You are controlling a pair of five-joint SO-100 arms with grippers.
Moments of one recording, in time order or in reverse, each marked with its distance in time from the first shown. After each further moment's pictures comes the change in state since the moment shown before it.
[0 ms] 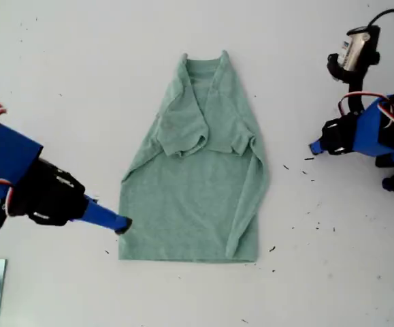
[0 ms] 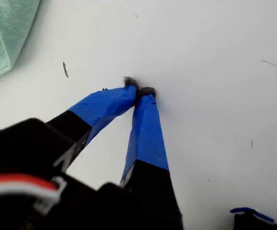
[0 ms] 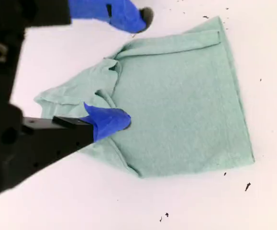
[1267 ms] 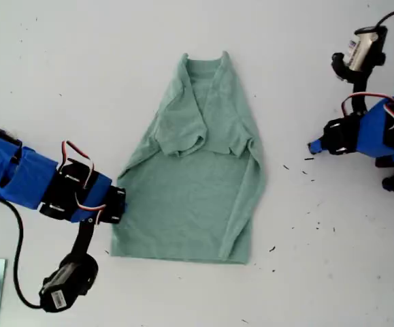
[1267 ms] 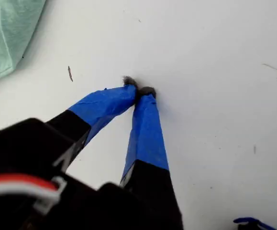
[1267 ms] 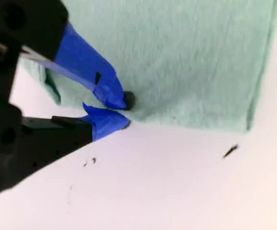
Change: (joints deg) arm 0 -1.3 -21.4 24.3 -23.2 -18.6; arm 1 0.0 6.9 3.6 -0.2 1.0
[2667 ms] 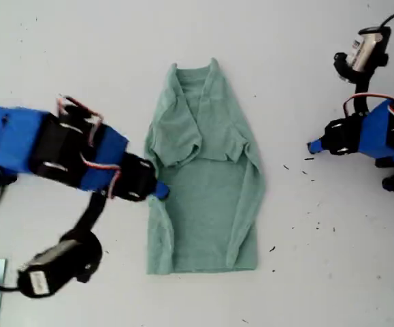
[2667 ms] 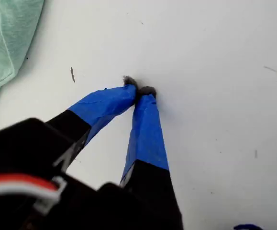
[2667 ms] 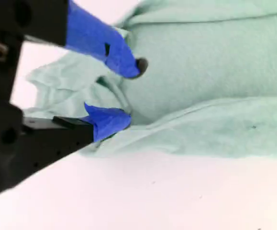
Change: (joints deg) arm 0 -10.5 1.5 -34.3 19.3 17.8; arm 1 -0.1 4.7 2.1 0.6 0.0
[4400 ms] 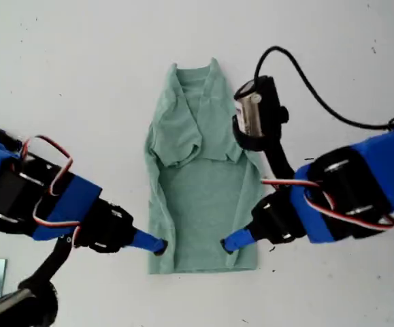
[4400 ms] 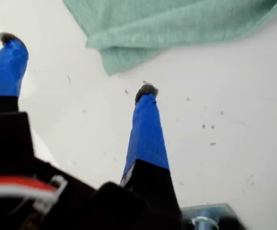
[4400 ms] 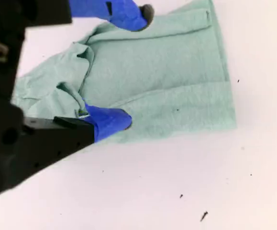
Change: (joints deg) arm 0 14.2 0.4 7.7 -11.4 -5.4; arm 1 -36.4 -65.1 -99.9 37.9 17.3
